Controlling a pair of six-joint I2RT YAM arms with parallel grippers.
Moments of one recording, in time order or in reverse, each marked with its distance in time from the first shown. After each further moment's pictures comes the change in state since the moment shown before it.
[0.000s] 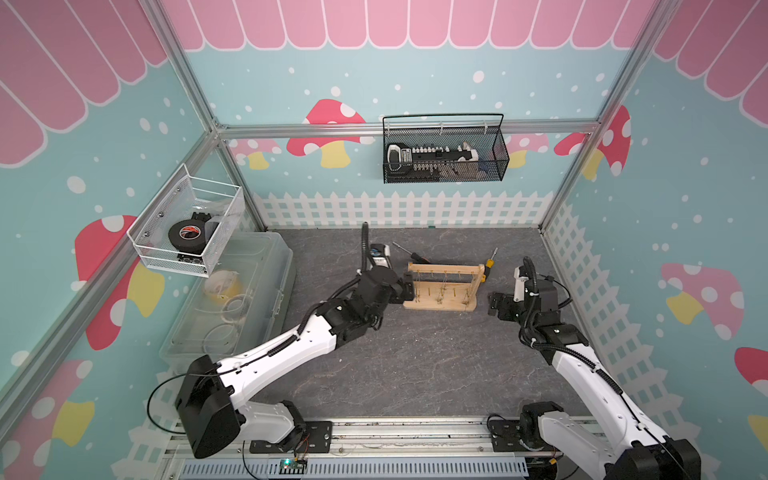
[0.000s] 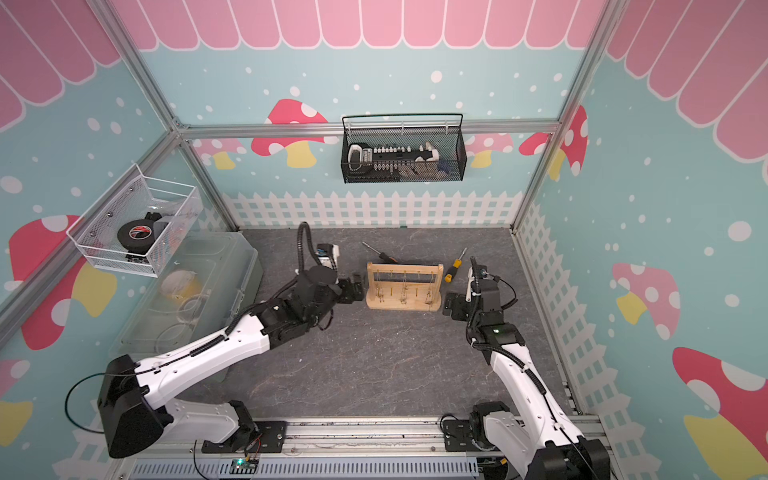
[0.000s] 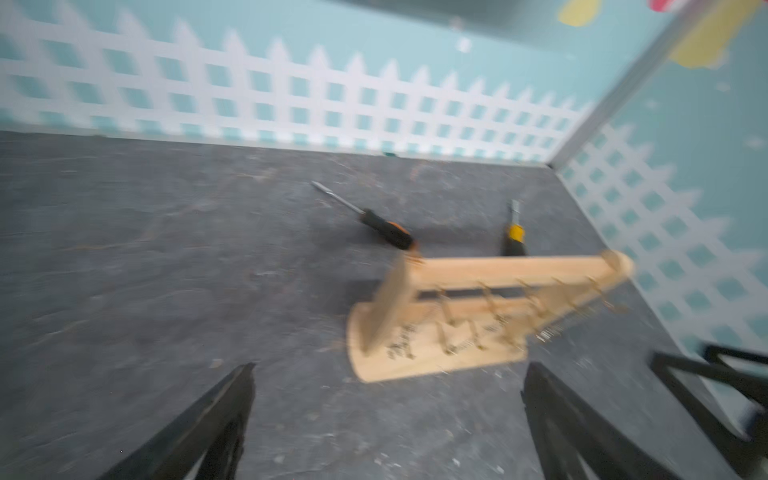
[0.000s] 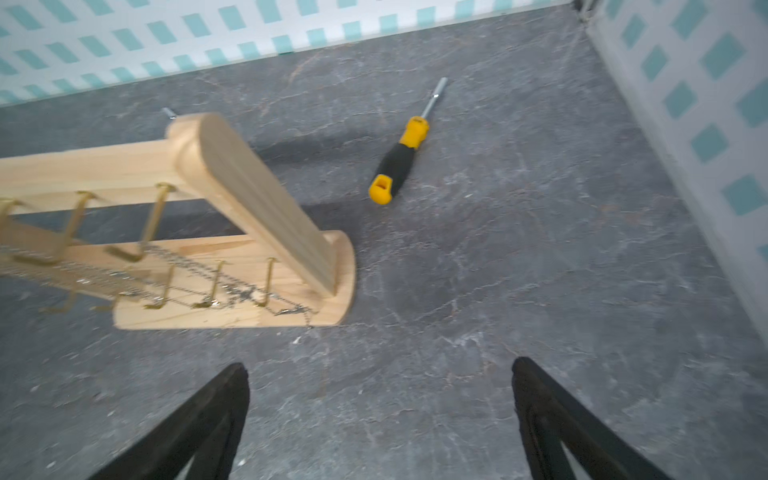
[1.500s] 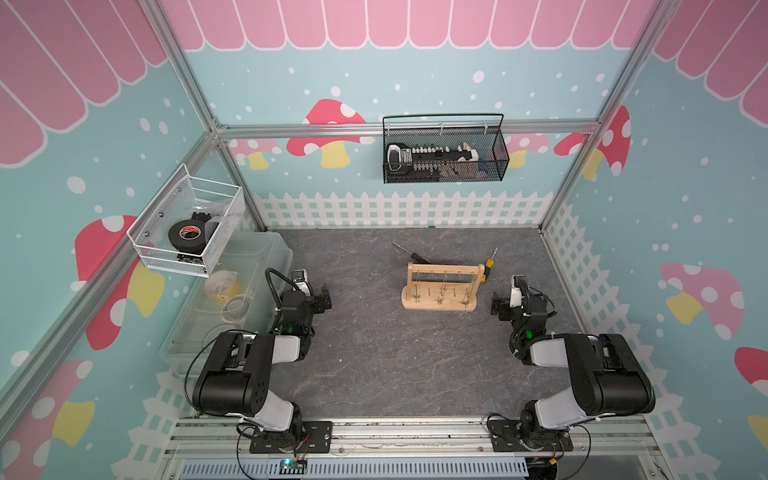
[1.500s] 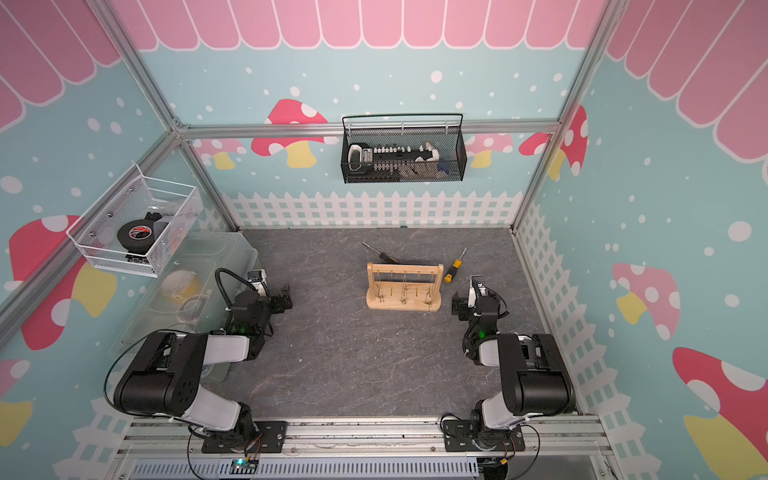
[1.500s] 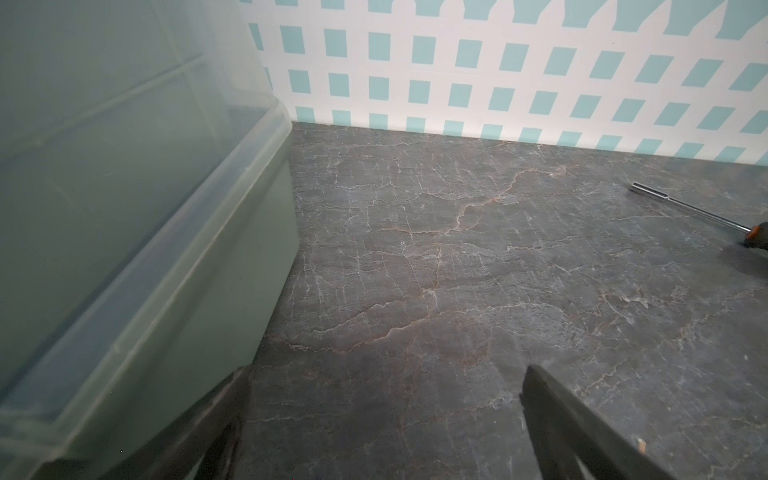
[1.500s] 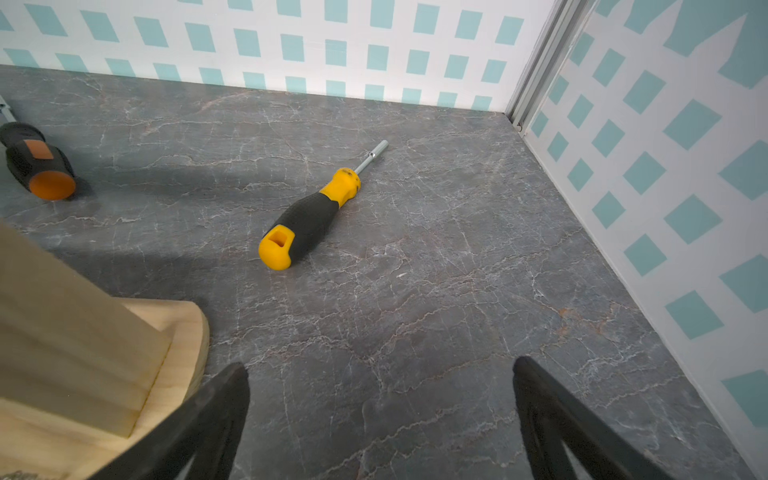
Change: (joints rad) left arm 0.725 0.216 -0.675 1.053 0.361 0.432; right arm -0.152 0.544 -0.309 1.135 -0.052 -0.301
